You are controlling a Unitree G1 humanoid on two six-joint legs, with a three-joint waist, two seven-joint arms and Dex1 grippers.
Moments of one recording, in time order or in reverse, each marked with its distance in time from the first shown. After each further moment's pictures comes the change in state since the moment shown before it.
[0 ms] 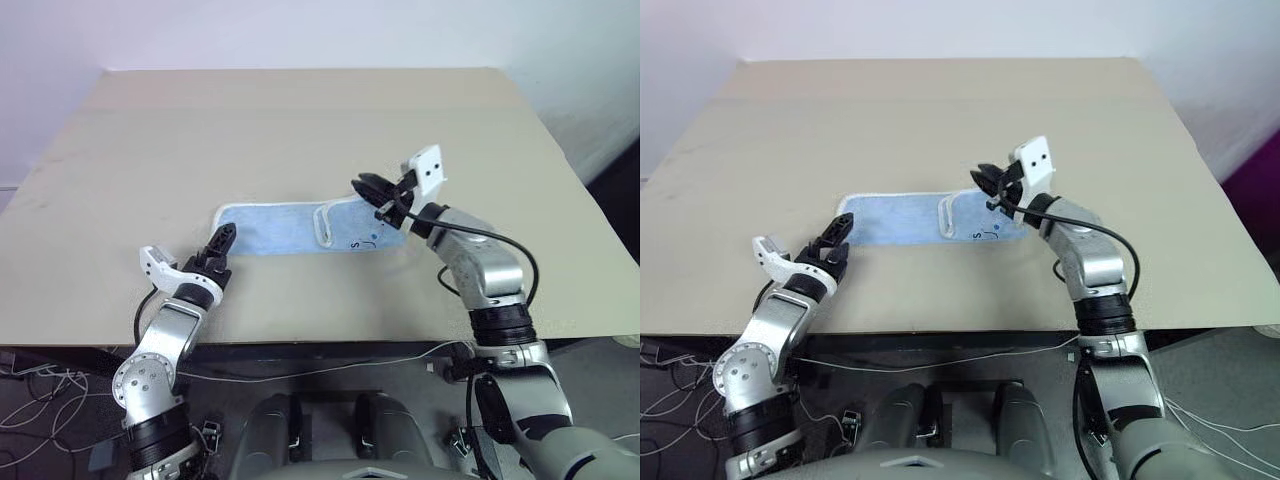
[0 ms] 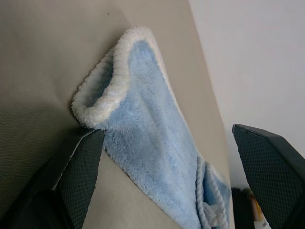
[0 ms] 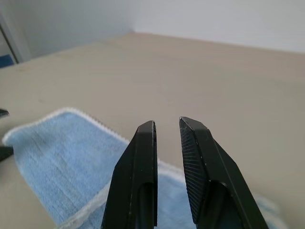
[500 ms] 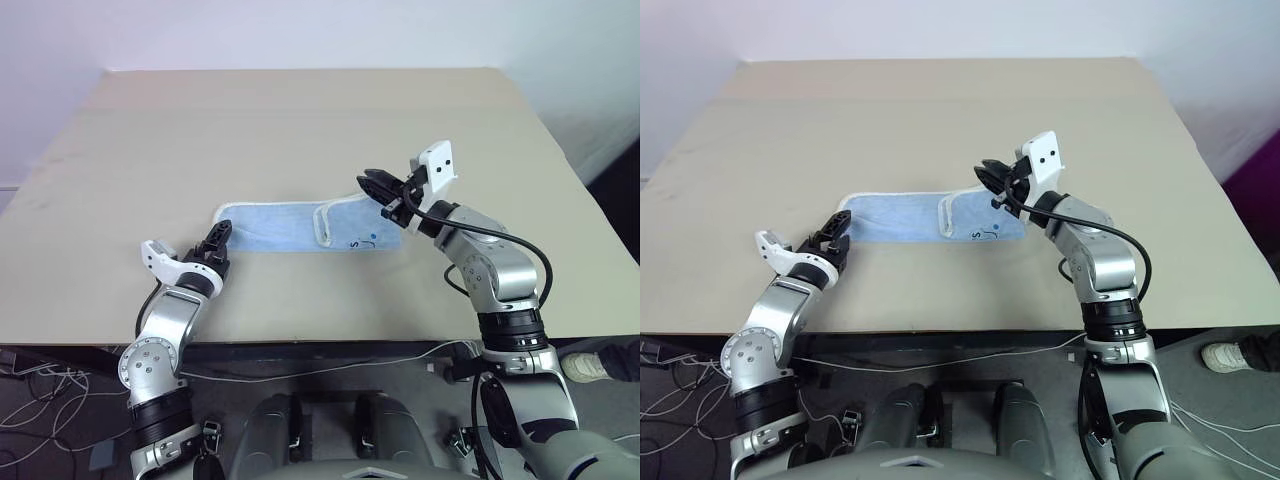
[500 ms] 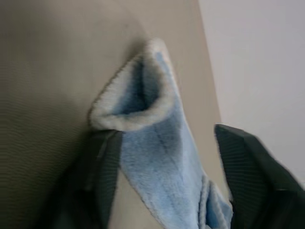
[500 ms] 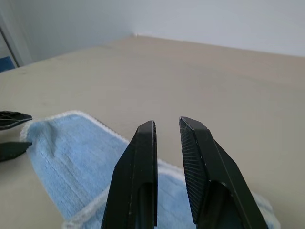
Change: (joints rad) left arm -0.060 0.011 0.000 0.103 -0.018 -0.072 0.035; right arm 0.027 -0.004 0.001 -0.051 0.007 0.036 -0.019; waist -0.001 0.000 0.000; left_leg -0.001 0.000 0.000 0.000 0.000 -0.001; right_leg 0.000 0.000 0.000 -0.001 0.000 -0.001
